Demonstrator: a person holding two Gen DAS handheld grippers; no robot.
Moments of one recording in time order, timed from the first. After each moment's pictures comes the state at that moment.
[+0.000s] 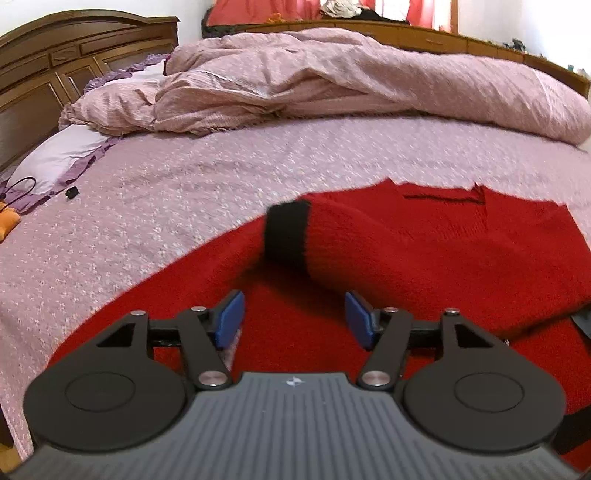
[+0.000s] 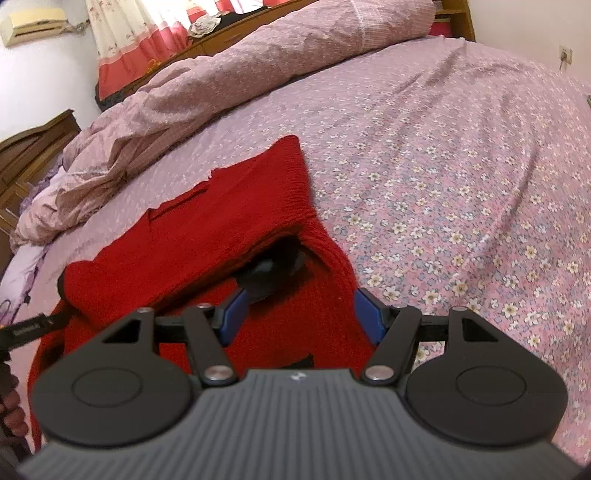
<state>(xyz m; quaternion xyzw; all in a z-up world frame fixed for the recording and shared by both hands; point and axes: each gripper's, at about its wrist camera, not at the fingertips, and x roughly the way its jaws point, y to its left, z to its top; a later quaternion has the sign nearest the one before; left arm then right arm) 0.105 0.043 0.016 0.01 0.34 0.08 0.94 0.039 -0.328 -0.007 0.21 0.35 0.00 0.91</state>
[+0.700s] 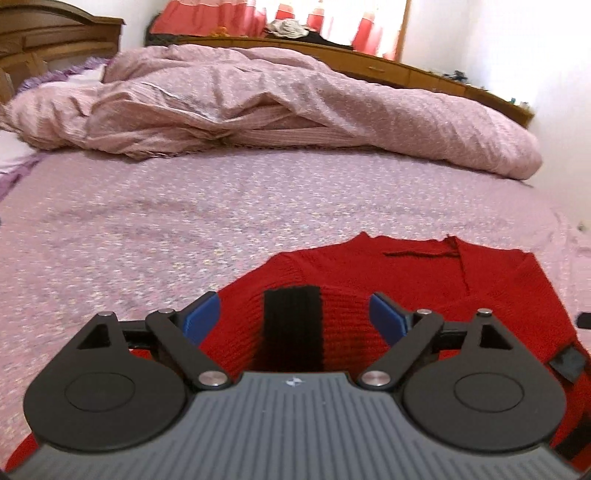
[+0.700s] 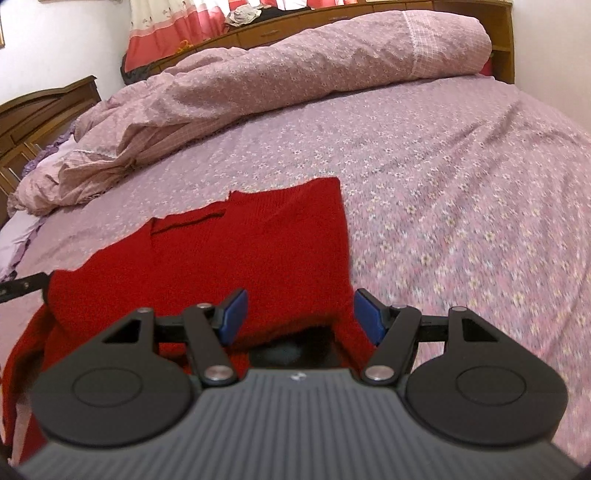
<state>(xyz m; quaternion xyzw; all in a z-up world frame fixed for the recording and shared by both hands) 0.181 0.106 0.018 -0.05 0.31 -0.06 0.95 0.118 -0.313 0.012 0.13 0.35 0.02 0.93</state>
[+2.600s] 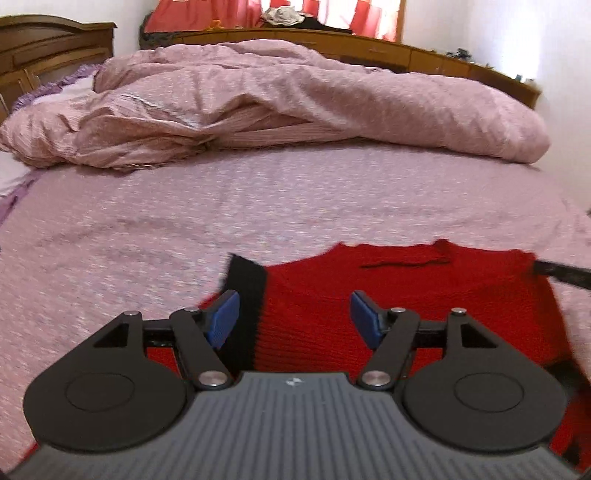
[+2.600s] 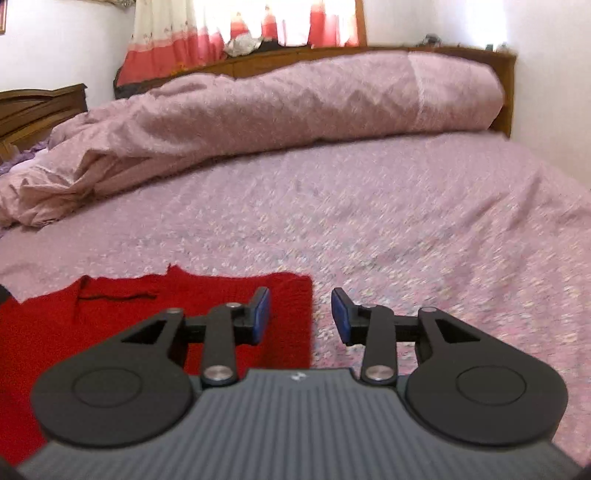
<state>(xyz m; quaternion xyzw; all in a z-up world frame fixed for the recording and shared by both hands) 0.197 0.046 0.047 -0.01 0.34 -0.04 0.94 0.223 -0.332 -0.007 0.07 0.29 0.01 0.95</state>
